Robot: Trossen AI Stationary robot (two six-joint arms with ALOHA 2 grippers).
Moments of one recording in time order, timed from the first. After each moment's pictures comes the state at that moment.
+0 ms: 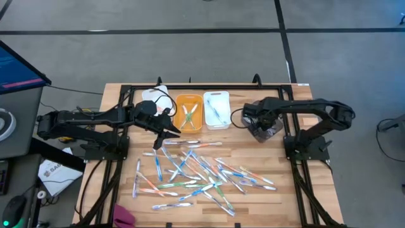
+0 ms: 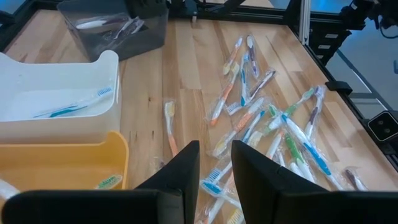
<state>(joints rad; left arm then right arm) 0.19 1.02 0.67 -0.18 0.30 0.07 -0.38 1.47 0.85 -1.12 0.21 0.62</state>
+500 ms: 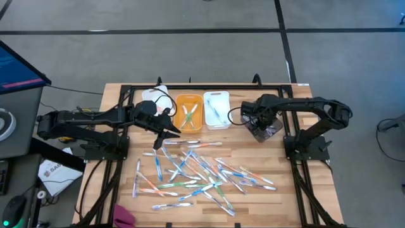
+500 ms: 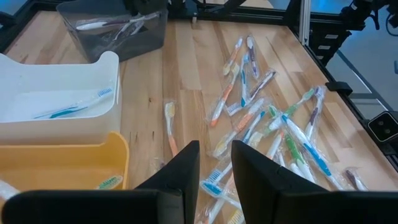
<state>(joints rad) 0.19 1.02 0.67 -0.17 0.30 0.07 -0.38 1.49 0.95 -1.25 0.21 0.58</state>
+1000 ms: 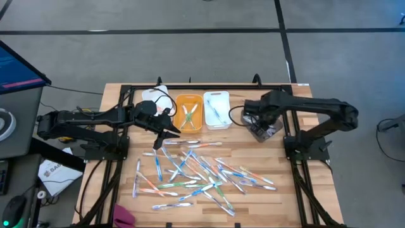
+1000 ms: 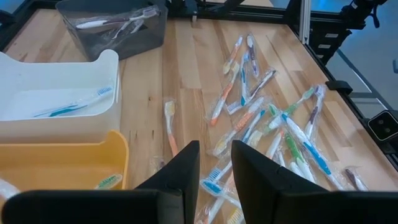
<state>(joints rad) 0.19 1.02 0.67 -0.18 0.30 0.07 -0.20 1.38 1.21 -1.49 0.18 0.54</state>
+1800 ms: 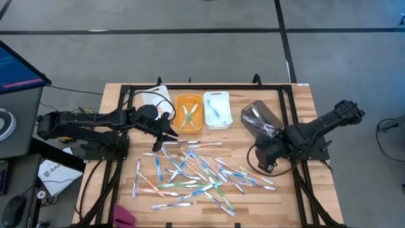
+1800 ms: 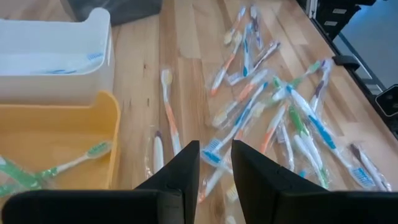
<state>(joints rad) 0.19 1.02 0.58 -0.15 0.30 0.07 0.48 1.30 1.22 -1.40 0.15 0.99</state>
